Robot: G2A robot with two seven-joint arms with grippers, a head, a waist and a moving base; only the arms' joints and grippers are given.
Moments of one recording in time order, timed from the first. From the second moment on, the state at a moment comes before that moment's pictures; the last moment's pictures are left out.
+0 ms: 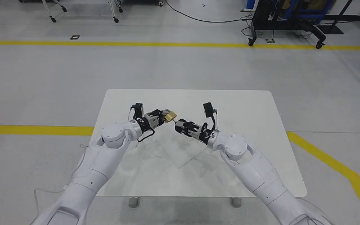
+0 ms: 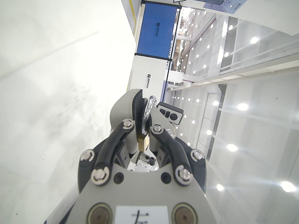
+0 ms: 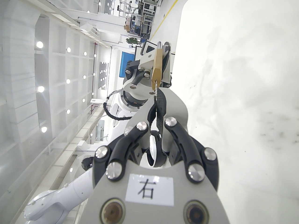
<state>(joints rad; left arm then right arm) 0.93 -1.21 -0.98 -1.07 -0.57 0.05 -0.66 -1.12 -1.26 0.96 -1.33 0.21 -0.10 0.51</state>
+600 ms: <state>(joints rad) 0.94 -1.23 -0.98 -1.08 -0.56 0.03 -0.71 -1.10 -1.28 0.97 -1.28 0.25 -0.10 0.51</state>
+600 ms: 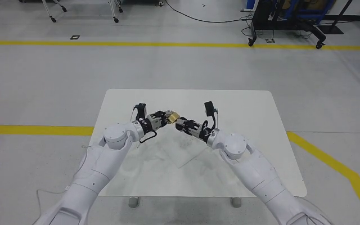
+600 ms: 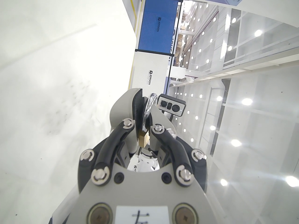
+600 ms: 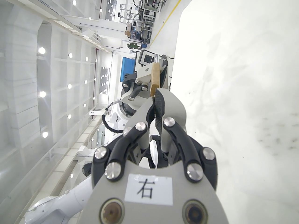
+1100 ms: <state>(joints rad) 0.90 -1.26 -1.00 -0.94 -0.65 -0.11 -0.74 -1.09 -1.28 0.97 -1.27 0.28 -0.11 0.53</state>
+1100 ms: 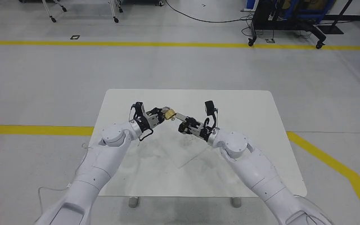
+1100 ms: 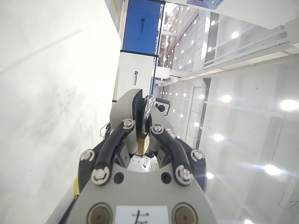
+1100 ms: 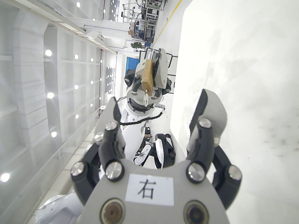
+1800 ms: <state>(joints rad) 0.86 -1.32 -0.99 -0.80 -0.89 -0.22 -1.07 -1.02 -1.29 1.00 -1.12 0.70 -0.08 1.07</state>
